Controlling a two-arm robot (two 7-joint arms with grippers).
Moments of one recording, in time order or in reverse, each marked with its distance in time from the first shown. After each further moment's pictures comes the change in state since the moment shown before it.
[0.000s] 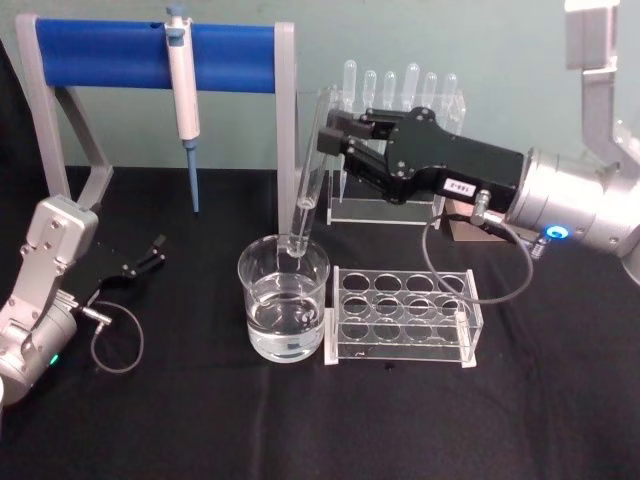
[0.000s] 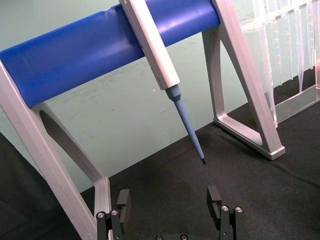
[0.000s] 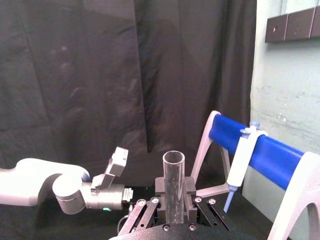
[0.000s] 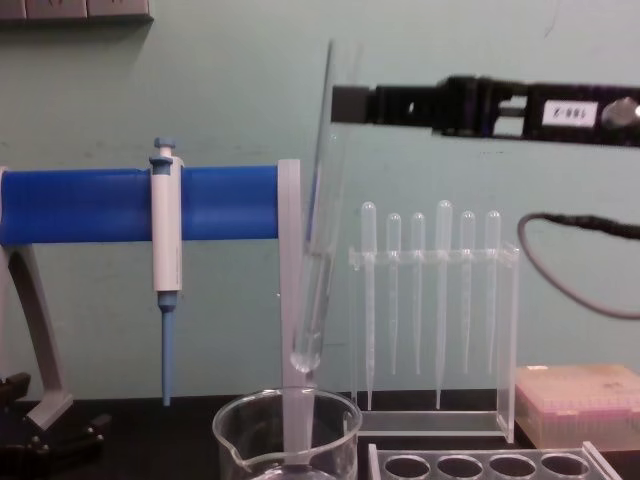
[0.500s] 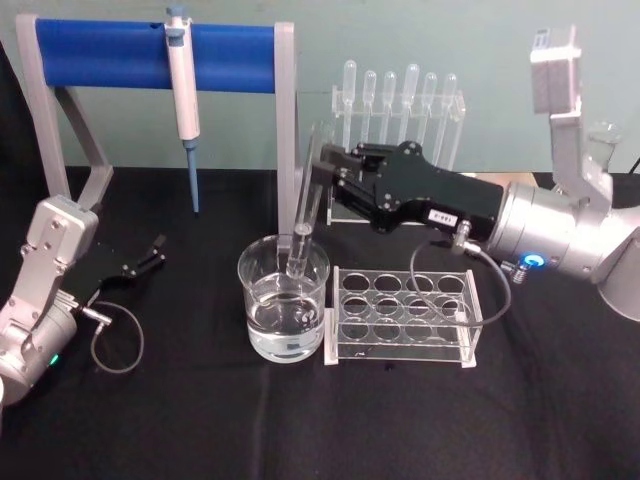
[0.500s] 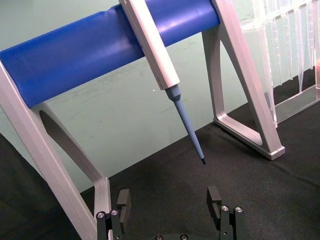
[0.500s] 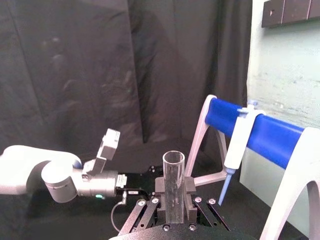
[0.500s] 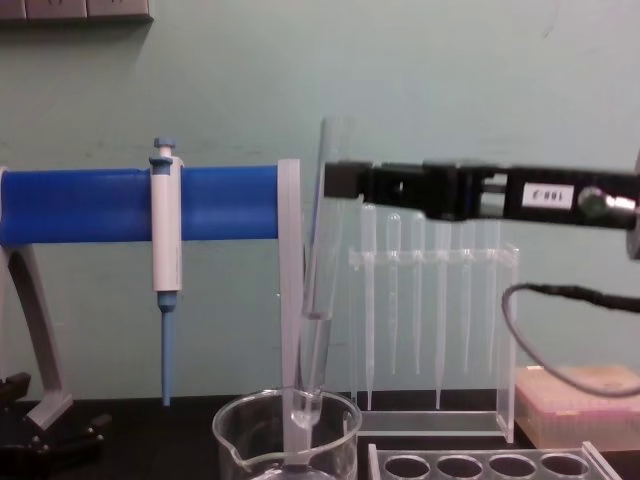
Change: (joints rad) left arm 0.000 0.000 0.000 0.000 0.000 0.000 0.000; right arm -0.019 -0.032 -0.036 0.078 -0.047 -0.065 0.002
